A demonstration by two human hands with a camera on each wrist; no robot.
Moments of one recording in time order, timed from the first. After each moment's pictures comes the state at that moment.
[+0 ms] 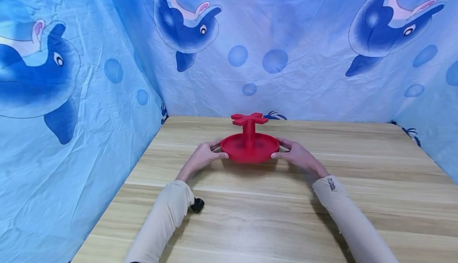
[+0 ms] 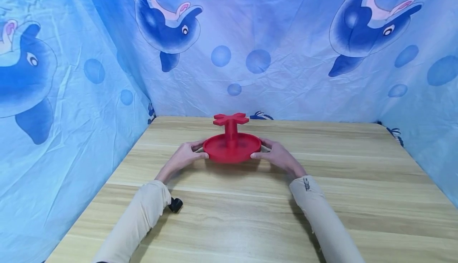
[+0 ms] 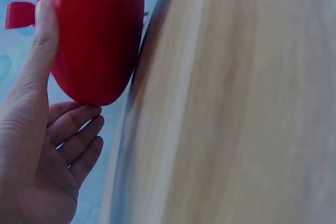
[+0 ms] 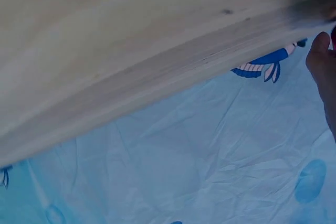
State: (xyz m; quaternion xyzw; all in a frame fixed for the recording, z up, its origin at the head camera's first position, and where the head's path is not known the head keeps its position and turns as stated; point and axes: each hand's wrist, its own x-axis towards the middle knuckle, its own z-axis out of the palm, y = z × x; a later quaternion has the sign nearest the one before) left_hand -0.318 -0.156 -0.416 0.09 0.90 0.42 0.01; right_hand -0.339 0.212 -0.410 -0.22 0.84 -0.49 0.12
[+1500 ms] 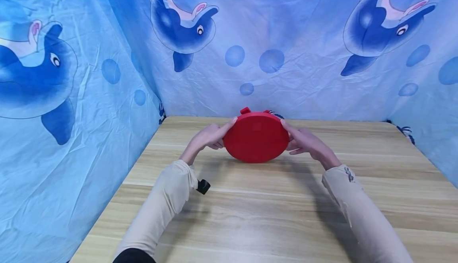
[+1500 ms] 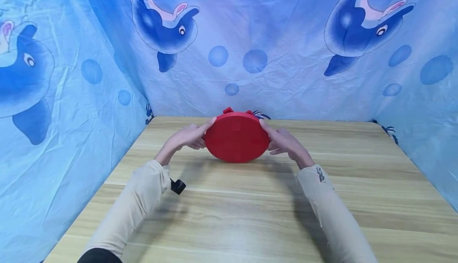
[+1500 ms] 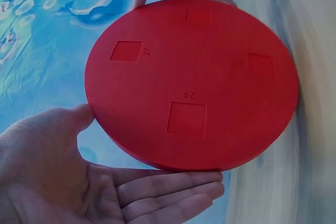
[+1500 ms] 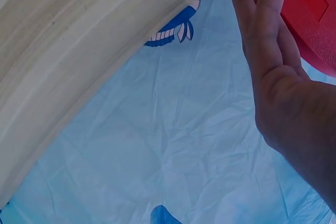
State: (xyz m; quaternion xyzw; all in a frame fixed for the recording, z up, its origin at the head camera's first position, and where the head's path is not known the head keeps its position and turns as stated) left_hand -0.309 -0.105 -0.302 0.05 0.90 0.40 0.13; right_hand -0.321 0.221 -0.327 -0.12 0.83 -0.51 0.18
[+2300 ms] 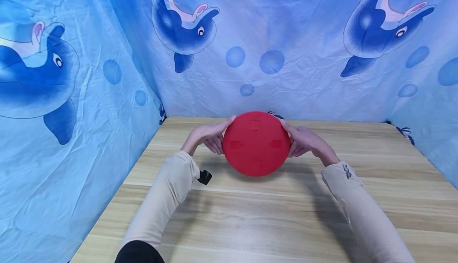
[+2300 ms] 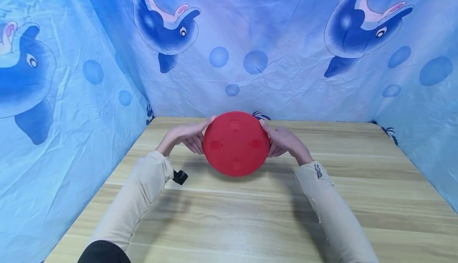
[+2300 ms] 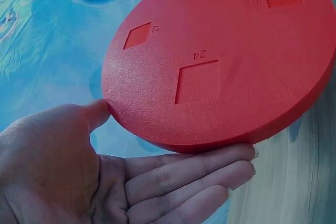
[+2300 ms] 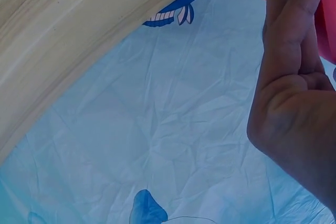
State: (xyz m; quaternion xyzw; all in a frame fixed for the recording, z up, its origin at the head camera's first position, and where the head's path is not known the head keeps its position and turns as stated) left_hand -0.322 -0.114 -0.285 0.02 0.87 0.41 0.28; right_hand -0.321 0.220 -0.317 -0.11 0.86 -0.46 0.18
